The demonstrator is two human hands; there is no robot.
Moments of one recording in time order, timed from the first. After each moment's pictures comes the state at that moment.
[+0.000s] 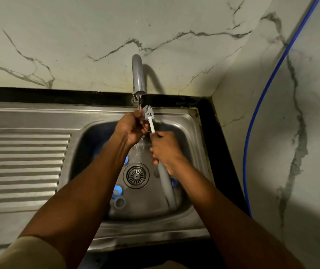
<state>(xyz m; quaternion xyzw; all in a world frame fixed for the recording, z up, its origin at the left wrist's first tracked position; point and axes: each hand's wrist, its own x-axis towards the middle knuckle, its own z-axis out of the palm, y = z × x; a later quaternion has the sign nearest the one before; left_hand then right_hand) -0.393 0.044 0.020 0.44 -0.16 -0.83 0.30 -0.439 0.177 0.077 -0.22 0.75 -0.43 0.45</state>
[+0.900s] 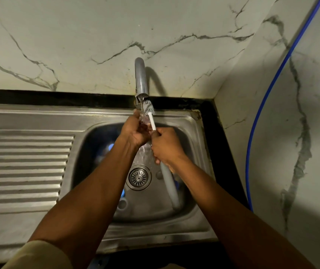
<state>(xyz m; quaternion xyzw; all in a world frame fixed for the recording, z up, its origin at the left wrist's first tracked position) -0.399 0.048 0.025 0.40 -0.03 -0.86 0.32 -0.443 0.167 0.081 -0.29 0.76 -0.40 0.42</state>
